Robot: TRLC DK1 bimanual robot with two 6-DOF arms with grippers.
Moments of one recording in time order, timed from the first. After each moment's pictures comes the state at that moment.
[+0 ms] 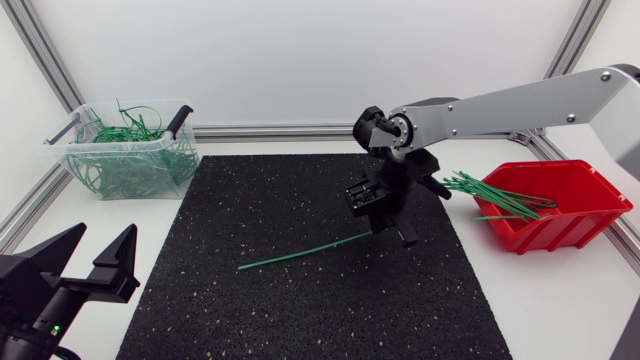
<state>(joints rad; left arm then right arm) -0.06 0.09 0.02 -0.01 0.01 -0.05 0.45 2.02 1.39 -0.87 -0.01 -1.38</state>
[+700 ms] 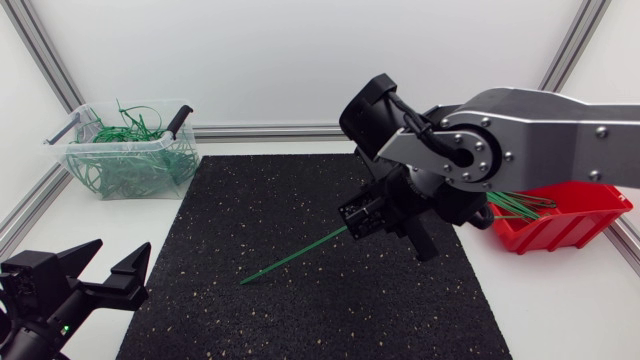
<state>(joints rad) -0.04 0.24 0.07 -0.13 0.04 0.00 0.75 1.53 1.10 -0.69 0.37 -1.38</state>
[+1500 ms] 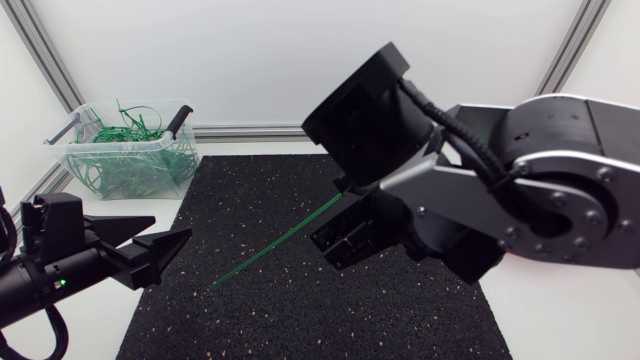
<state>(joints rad) -0.08 0.69 0.39 -0.21 0.44 0.00 1.01 1.39 1.08 -0.57 0.63 -1.51</state>
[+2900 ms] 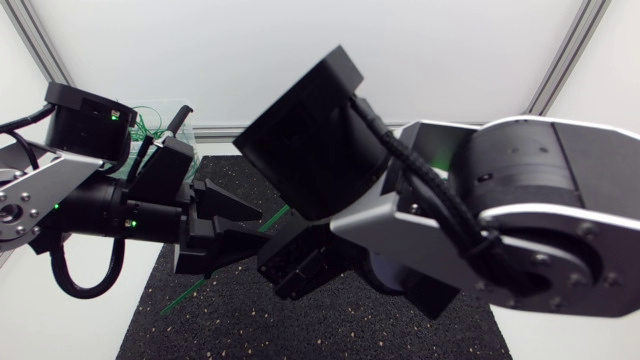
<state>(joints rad) -0.38 1.19 0.79 -0.40 0.79 0.24 1.14 1.44 1.11 -0.44 0.62 -1.58</state>
